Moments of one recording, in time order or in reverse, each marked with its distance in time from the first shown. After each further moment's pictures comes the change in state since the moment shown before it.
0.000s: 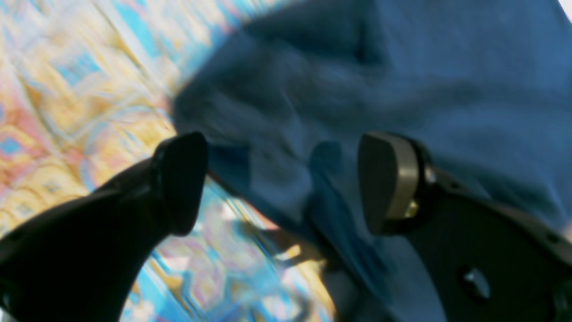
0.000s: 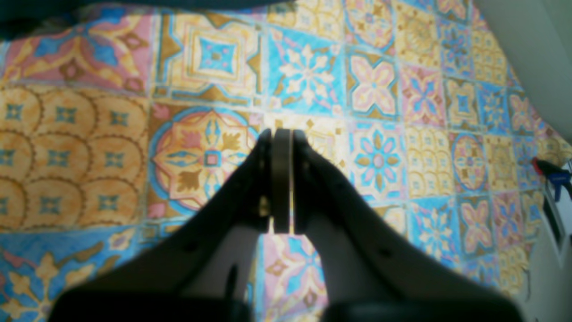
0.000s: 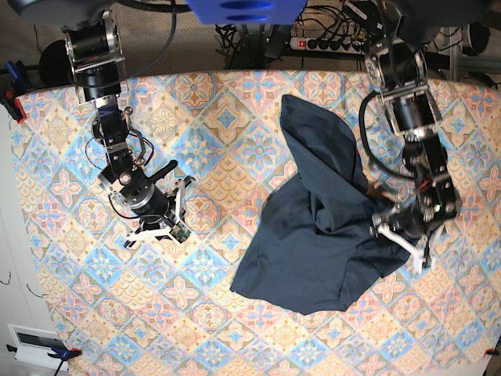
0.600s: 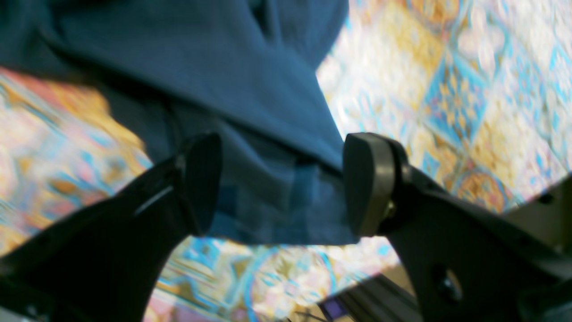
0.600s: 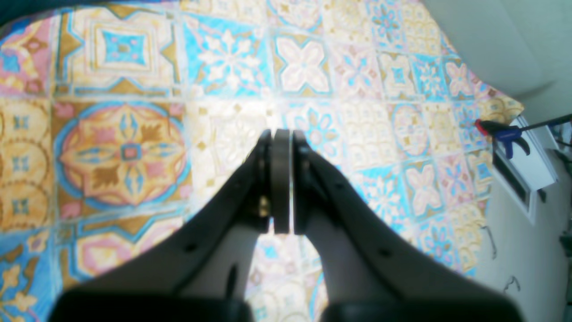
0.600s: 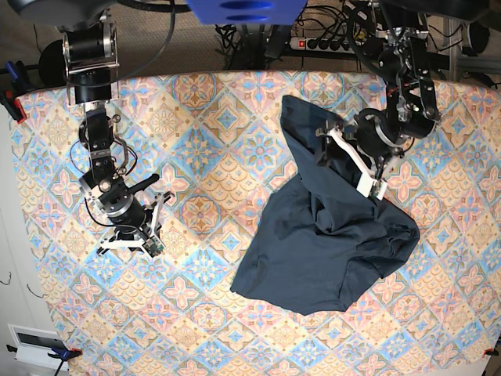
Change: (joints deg) left arm 28.8 0.9 9.8 34.1 -19.9 0.1 7.8; right arm 0.7 0.8 6.6 -0.1 -0.1 -0.5 0.0
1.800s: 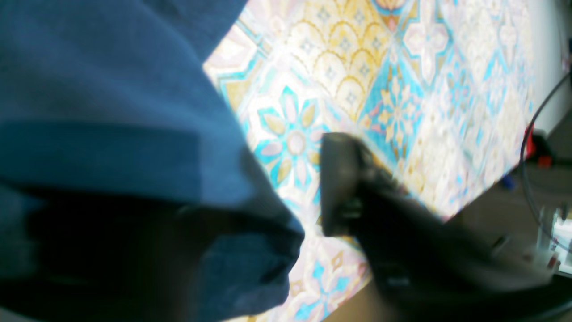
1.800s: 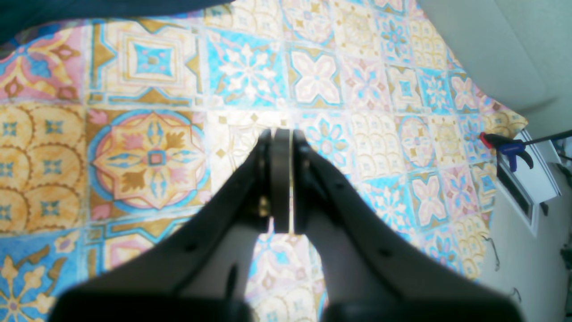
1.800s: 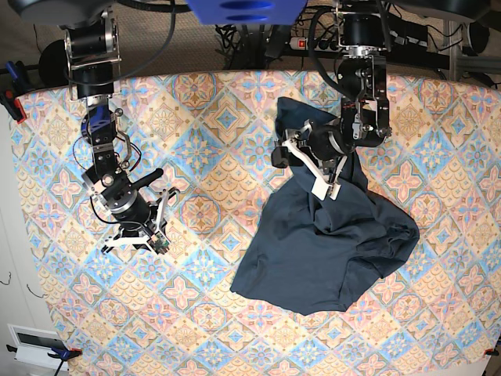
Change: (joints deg) left arm -5.3 10.4 6.0 -18.9 -0.2 0.2 -6.6; right arm -1.5 -0.4 -0.2 3.2 0.3 0.2 0.0
